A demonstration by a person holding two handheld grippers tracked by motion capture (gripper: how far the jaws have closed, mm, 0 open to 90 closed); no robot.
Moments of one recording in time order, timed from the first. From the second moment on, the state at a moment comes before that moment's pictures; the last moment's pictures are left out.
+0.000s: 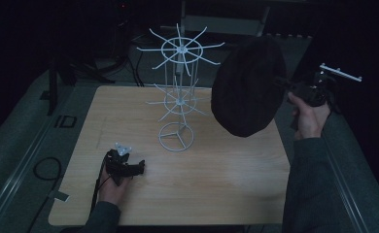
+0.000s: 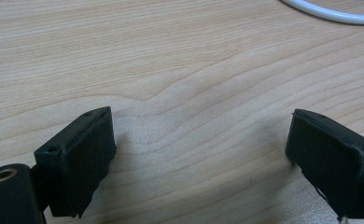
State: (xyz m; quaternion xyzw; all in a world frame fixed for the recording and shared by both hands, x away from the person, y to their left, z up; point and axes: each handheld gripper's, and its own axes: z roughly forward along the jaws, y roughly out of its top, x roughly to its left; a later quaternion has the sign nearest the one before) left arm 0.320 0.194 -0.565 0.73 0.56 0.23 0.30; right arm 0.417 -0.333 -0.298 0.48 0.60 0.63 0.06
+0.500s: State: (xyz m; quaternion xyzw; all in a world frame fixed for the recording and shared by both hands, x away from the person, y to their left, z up) left arm 0.320 0.193 -0.565 0.73 0.56 0.23 0.30; right arm 0.420 -0.331 -0.297 0.48 0.59 0.65 0.03
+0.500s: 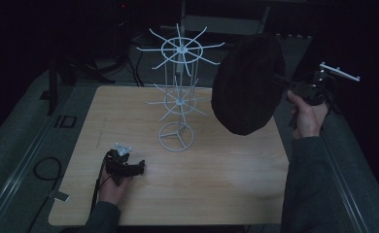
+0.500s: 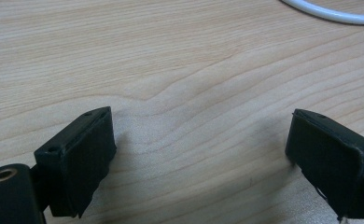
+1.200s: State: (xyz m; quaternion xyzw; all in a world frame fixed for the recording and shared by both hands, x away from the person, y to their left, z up) left arm 0.320 0.194 -0.565 0.73 0.56 0.23 0.30; right arm 0.426 -0.313 -0.282 0.48 0.59 0.65 0.02
